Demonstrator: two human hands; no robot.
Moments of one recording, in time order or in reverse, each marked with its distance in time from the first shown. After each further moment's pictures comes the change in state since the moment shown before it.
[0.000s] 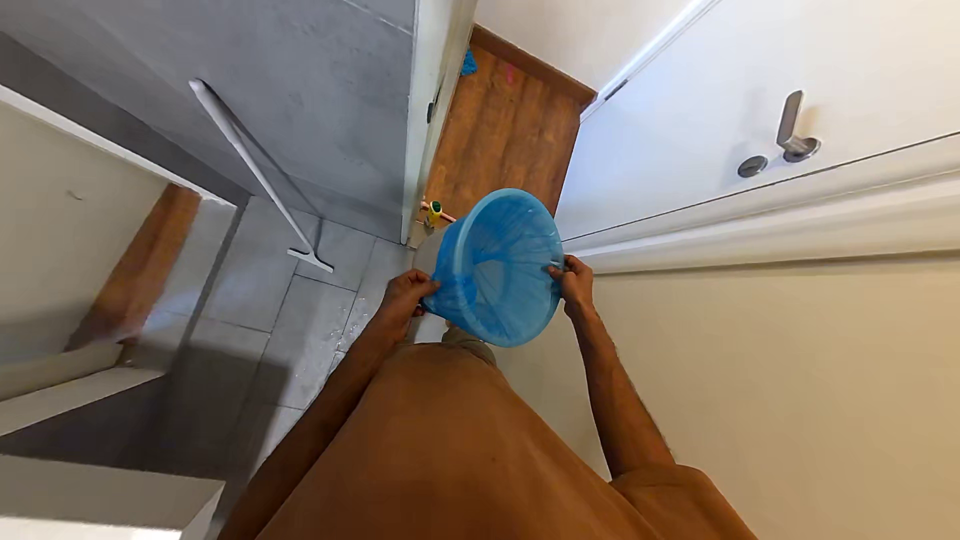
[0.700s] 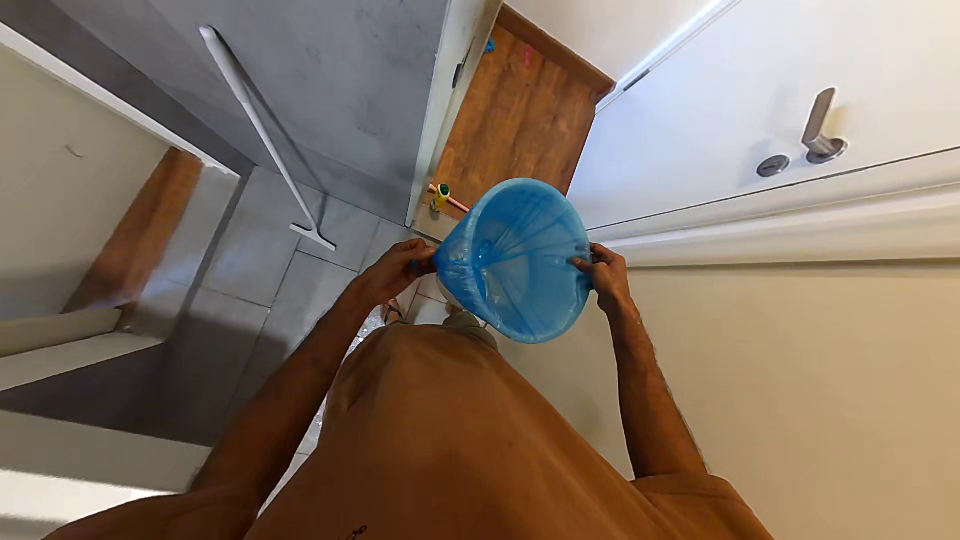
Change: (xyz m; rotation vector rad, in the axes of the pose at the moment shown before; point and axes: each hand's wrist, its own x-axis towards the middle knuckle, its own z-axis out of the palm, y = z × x) left_hand 0.031 -0.001 -0.040 -0.279 -0.435 0.136; right_hand -0.021 -0.025 -0.046 -0.110 -0.095 -0.055
